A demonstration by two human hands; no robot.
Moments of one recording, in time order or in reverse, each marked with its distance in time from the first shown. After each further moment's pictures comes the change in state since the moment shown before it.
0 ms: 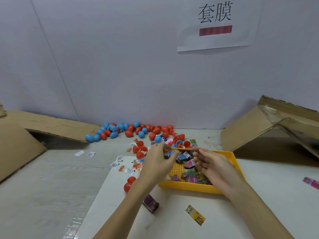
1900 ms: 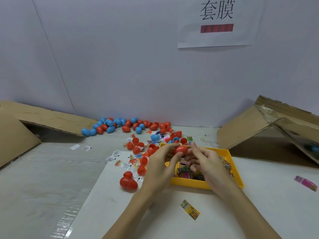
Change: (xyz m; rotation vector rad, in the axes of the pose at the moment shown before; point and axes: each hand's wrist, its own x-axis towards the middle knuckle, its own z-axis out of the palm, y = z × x) left_hand -0.037 0.009 0.016 -0.413 0.155 0.289; right_hand -0.008 0.011 0.013 -0.398 0.003 -0.198
